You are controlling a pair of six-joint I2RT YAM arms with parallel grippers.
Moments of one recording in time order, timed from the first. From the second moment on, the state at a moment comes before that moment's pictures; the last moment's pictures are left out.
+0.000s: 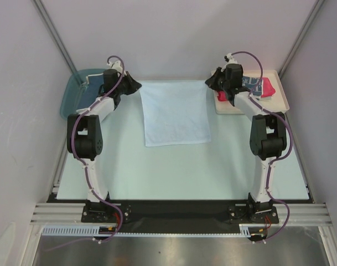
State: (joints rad) left arm -0.07 2.06 1.56 0.16 0.37 -0.46; right arm 0.18 2.09 1.68 0.05 -0.22 0.49
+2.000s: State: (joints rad) left arm -0.19 1.51 0.62 0.49 0.28 -0.58; right arm 0.20 1.54 0.77 0.27 -0.23 0.57
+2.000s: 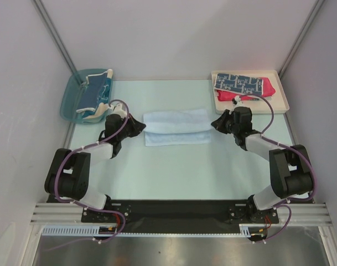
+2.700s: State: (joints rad) left arm -0.24 1.50 0.49 0.53 0.27 -0.58; right arm 0.21 1.52 0.66 0.31 -0.21 0.60
